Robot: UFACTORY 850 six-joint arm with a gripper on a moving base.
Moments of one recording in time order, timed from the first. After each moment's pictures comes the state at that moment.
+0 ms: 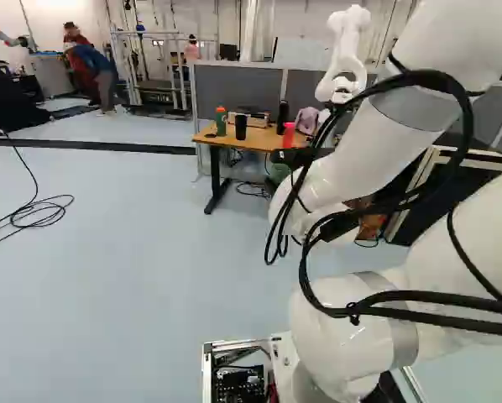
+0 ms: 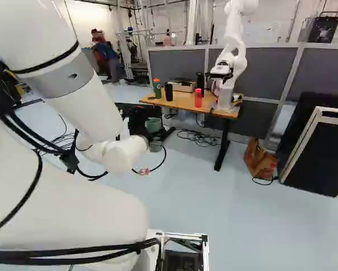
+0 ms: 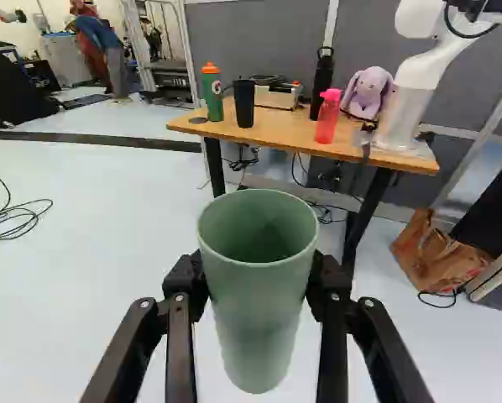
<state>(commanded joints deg) 0.0 16.0 -5.0 0.0 50.0 0.0</state>
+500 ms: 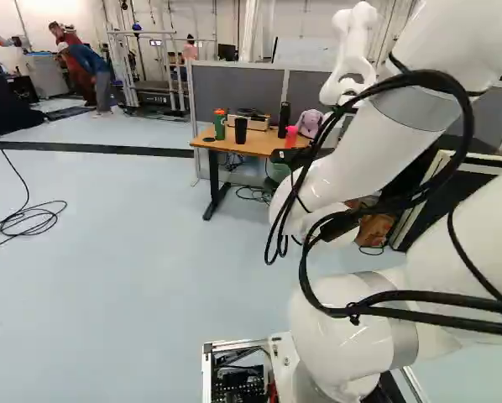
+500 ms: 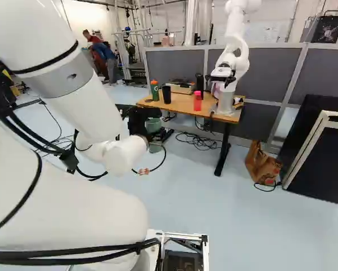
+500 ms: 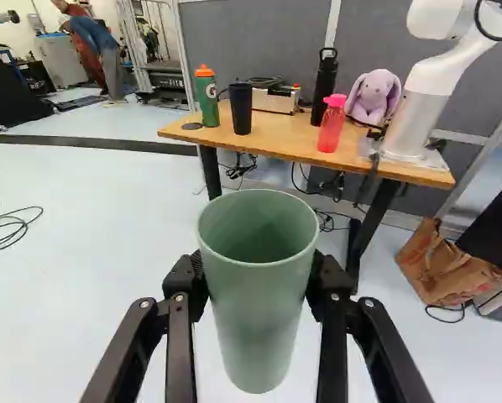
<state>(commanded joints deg) 0.0 16.0 -5.0 0.0 50.0 0.0</state>
